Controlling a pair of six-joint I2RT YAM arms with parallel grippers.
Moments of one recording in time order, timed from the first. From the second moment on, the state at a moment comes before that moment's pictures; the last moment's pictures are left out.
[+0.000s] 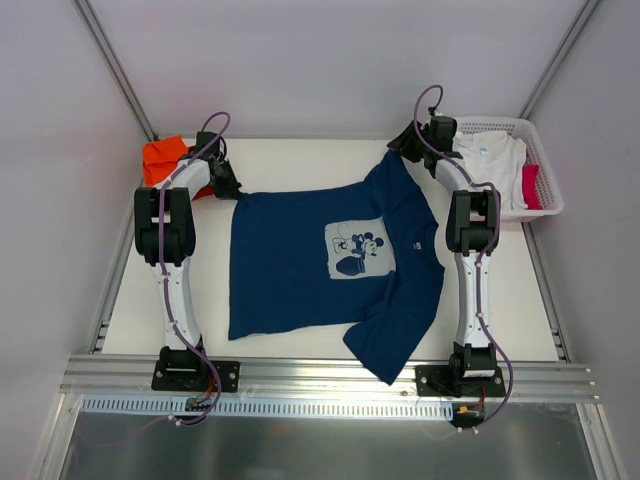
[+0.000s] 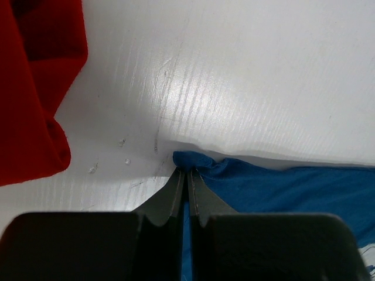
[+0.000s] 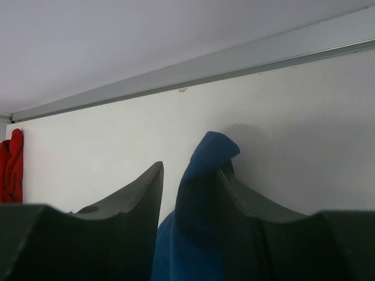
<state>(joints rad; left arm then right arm) -0.01 2.22 1.70 -0.53 0.15 -0.44 0.06 2.62 2.20 -0.05 -0.38 0.59</state>
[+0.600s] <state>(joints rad) -0.01 2.22 1.71 -0.53 0.16 -0.44 0.03 2.65 2.21 0.01 -0.39 0.61</state>
